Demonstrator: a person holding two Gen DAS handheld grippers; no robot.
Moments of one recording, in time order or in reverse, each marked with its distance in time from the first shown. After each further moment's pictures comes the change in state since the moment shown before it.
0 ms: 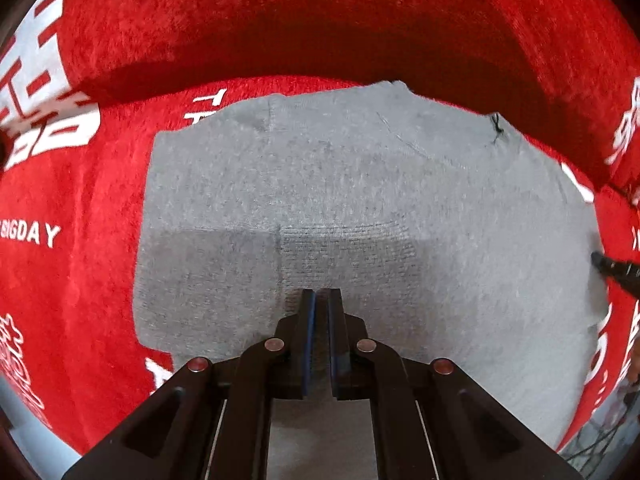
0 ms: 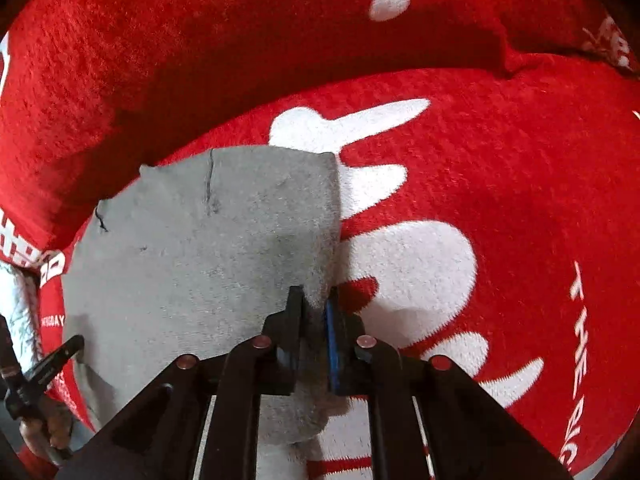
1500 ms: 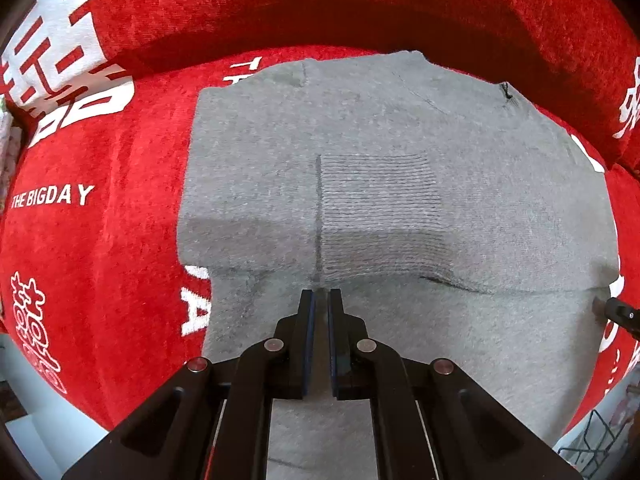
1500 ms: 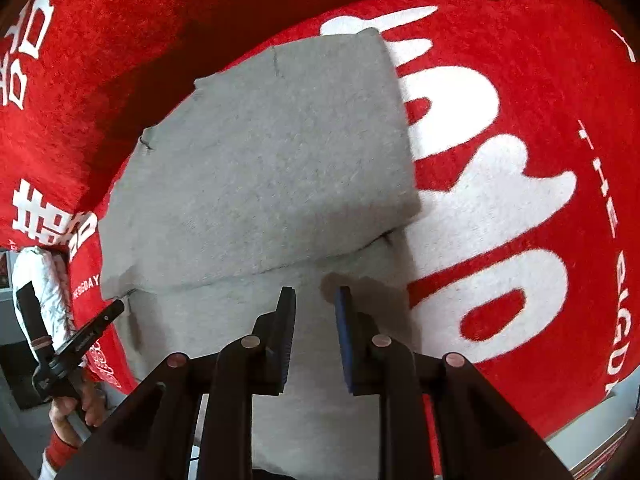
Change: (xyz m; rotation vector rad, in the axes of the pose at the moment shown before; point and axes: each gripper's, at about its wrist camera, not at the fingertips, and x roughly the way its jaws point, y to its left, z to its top) left arm -0.019 0.006 -0.041 -0.023 0.059 0.075; right arm -0.024 0.047 -0.078 0.069 0.158 0.093
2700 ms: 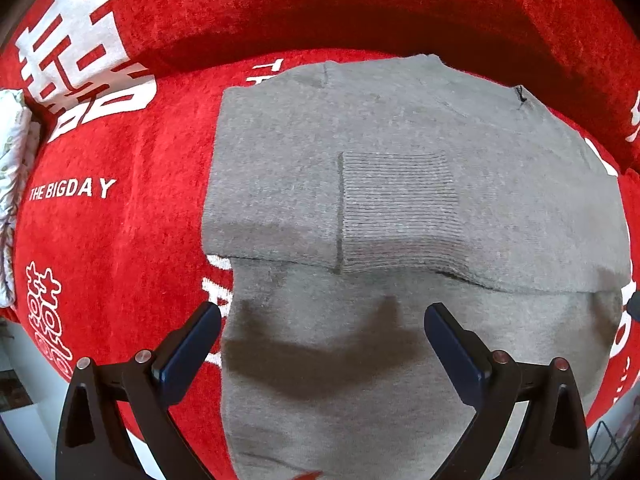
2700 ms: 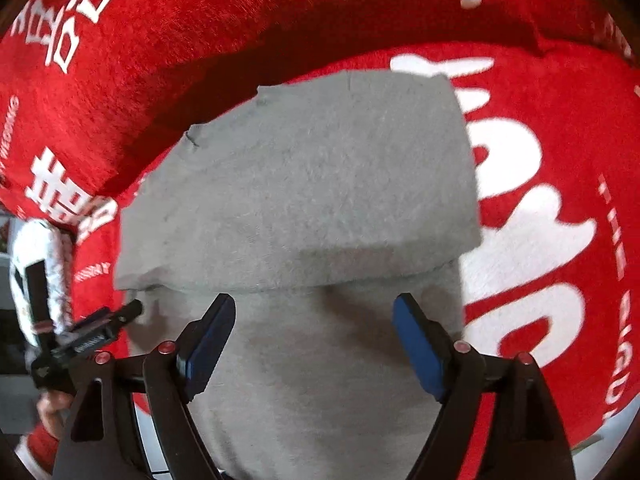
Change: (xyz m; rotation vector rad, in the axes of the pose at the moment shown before) left arm -0.006 0.004 -0.009 -0.021 -0.015 0.055; right arm -0.010 0.045 -0.010 -0.160 -0.117 -0.010
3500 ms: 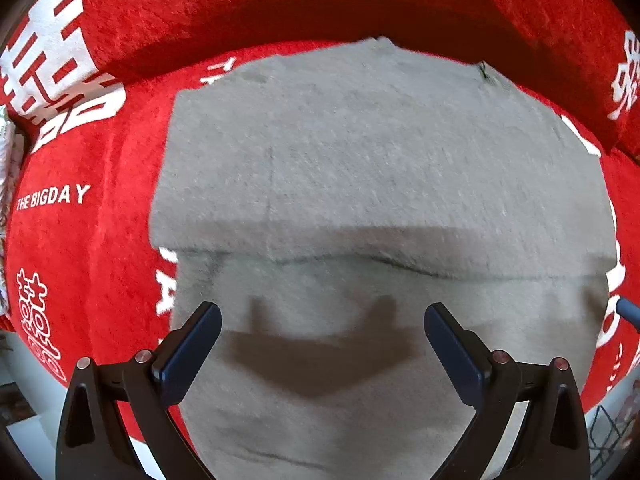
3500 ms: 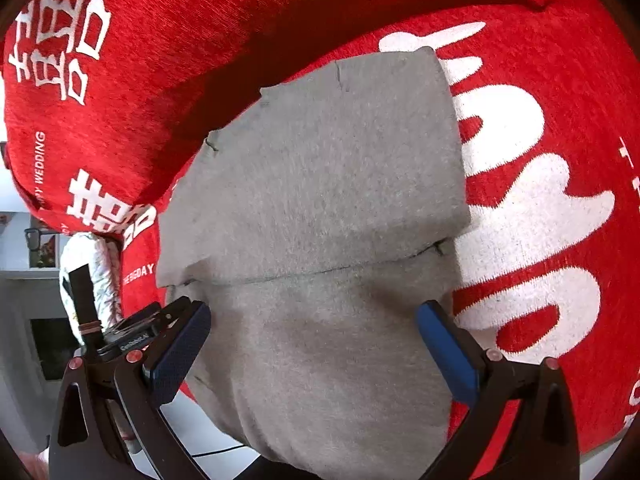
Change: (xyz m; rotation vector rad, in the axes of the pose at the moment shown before) left arm -0.004 -0.041 -0.009 0.046 0.043 -0.033; right arm -0.008 -0.048 0.000 0.109 0.079 0.244
